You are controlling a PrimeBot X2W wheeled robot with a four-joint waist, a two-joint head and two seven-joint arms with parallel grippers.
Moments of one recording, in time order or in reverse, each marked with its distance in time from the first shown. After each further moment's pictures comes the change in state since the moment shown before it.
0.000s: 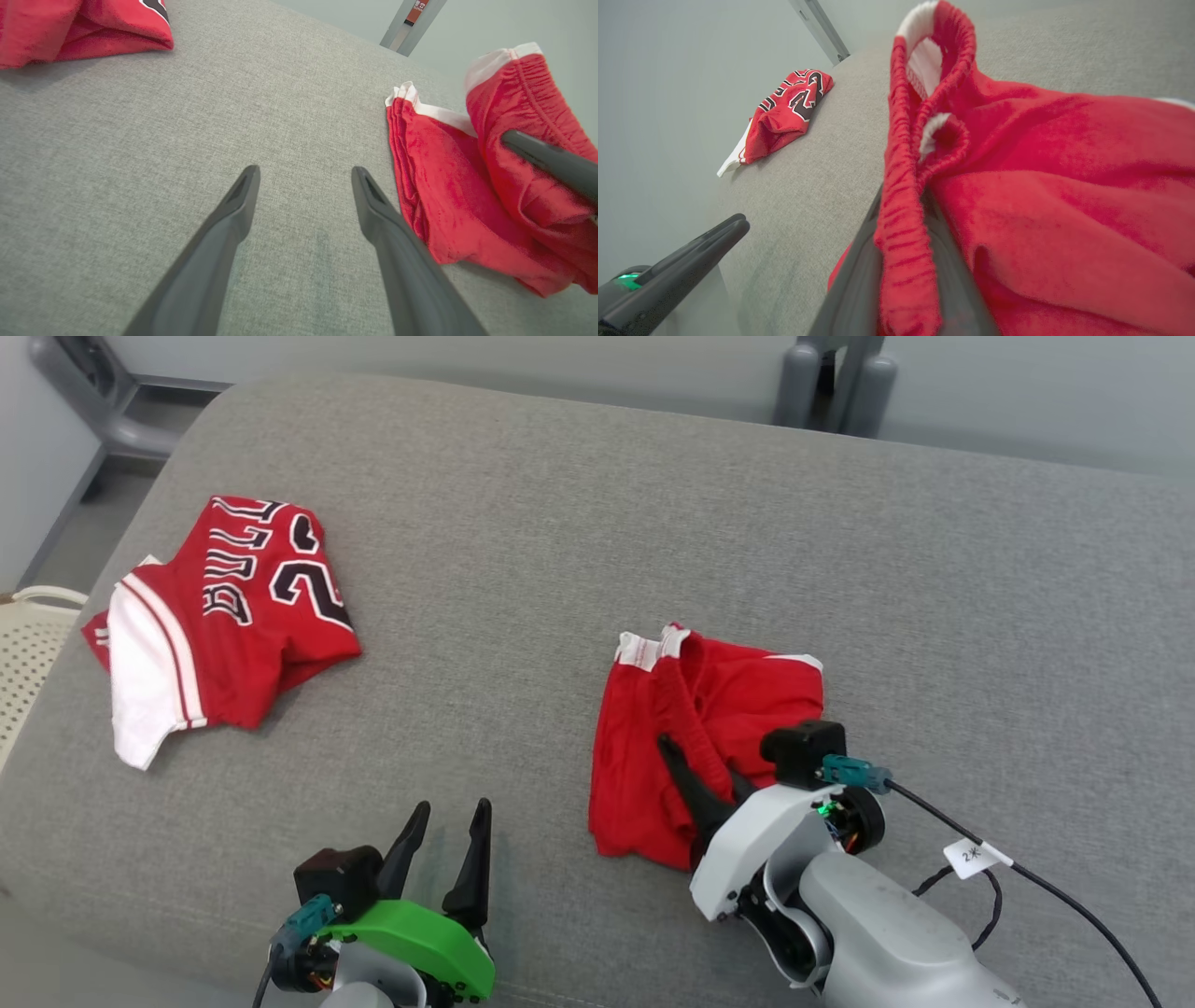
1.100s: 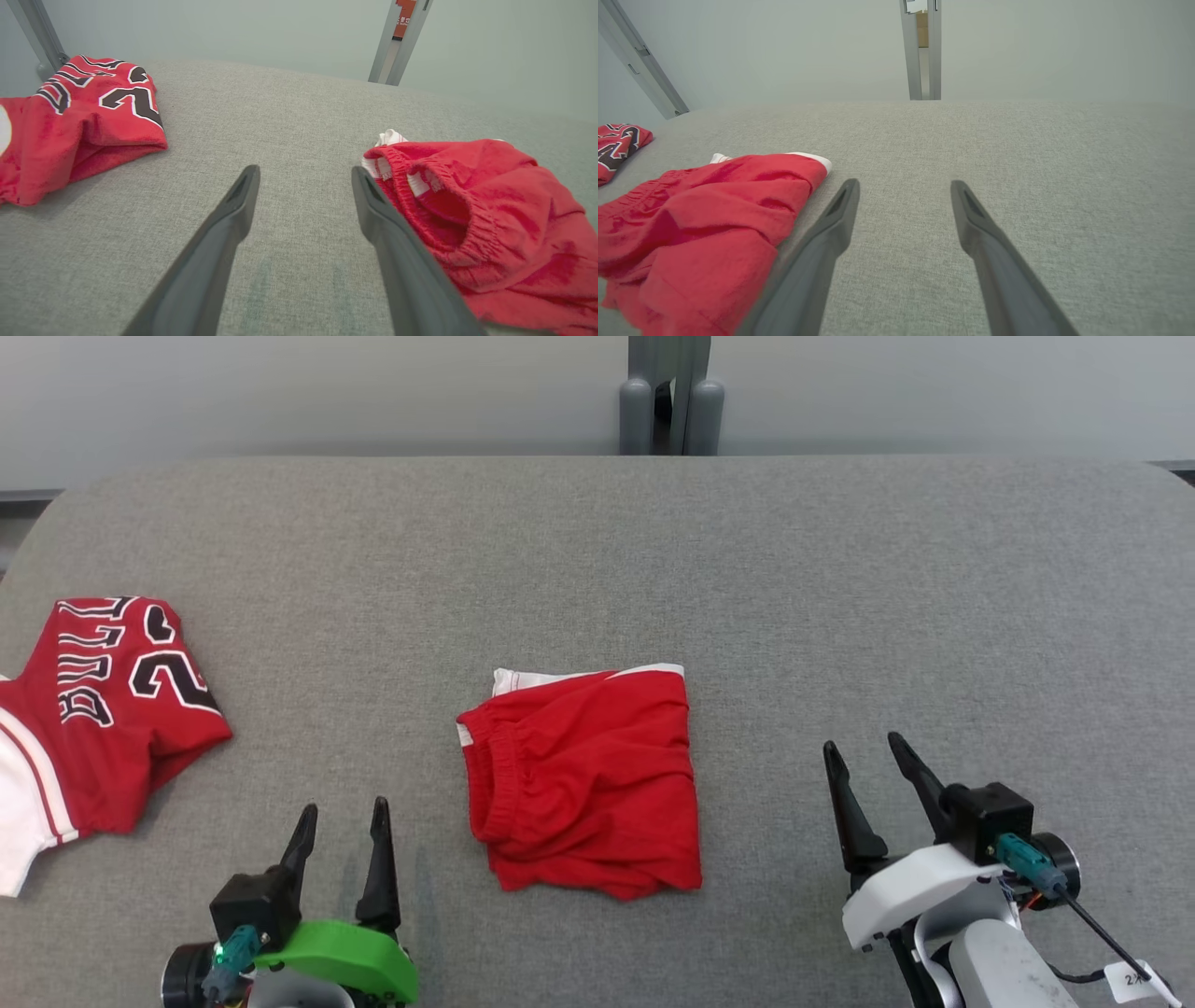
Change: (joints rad) left arm 0.093 -0.001 0.222 -0.153 0.244 0.072 0.000; right arm 0.335 -0.001 -0.562 -0.312 -0.557 0.000 -0.011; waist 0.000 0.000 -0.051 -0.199
